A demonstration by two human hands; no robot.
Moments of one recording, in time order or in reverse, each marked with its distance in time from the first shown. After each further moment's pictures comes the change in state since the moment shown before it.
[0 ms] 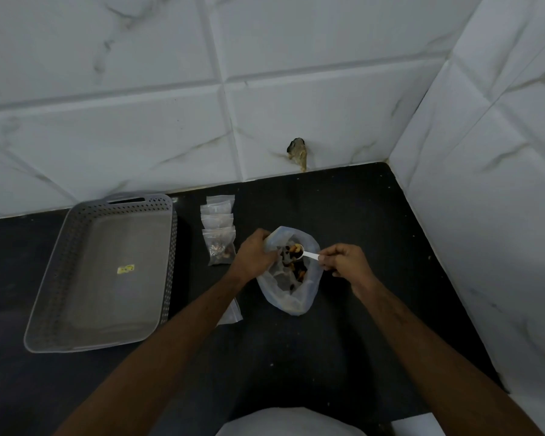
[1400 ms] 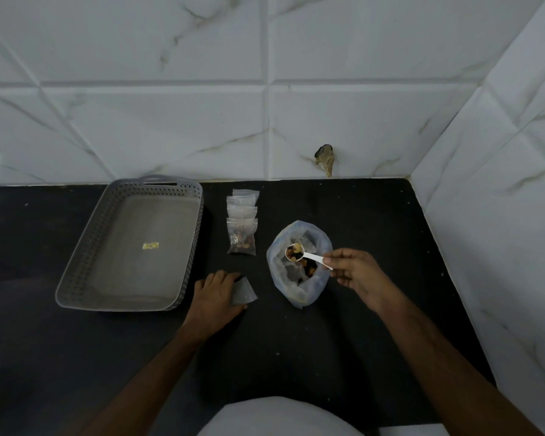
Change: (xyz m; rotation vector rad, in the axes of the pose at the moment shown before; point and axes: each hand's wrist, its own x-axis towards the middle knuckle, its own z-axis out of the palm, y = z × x) left_hand -0.119 -0.114 -0.013 0.668 0.162 0.032; right_hand -0.063 -0.036 0.007 0.120 -0.243 0.007
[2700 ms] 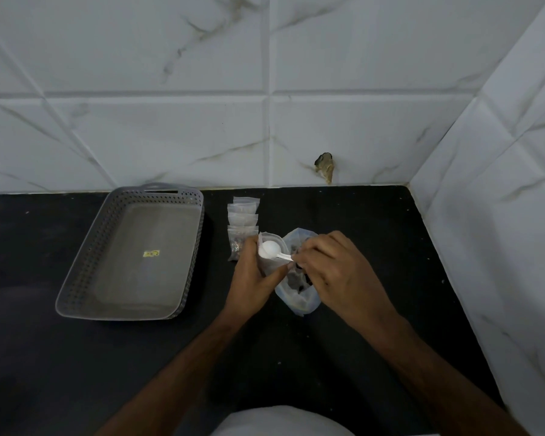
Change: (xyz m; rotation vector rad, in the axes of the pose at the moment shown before) left_hand 0.014 0.093 -0.068 -1.094 0.406 0.174; right_hand -0.058 -0.047 0.053 -1.224 0.235 -1.373
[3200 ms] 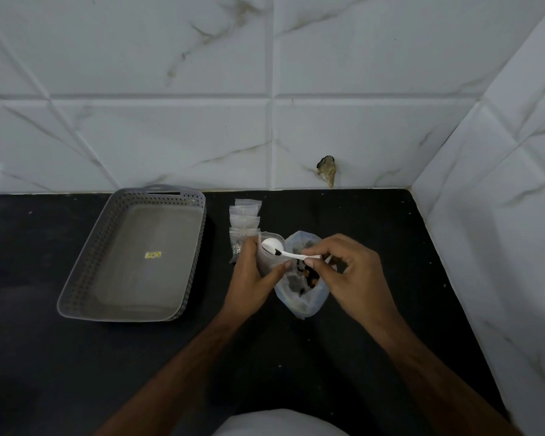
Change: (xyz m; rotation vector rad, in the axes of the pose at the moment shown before) left_hand 0.004 0.002 -0.005 -0.055 -0.017 0.001; right_hand -0.006 0.000 -0.009 0.521 0.115 0.433
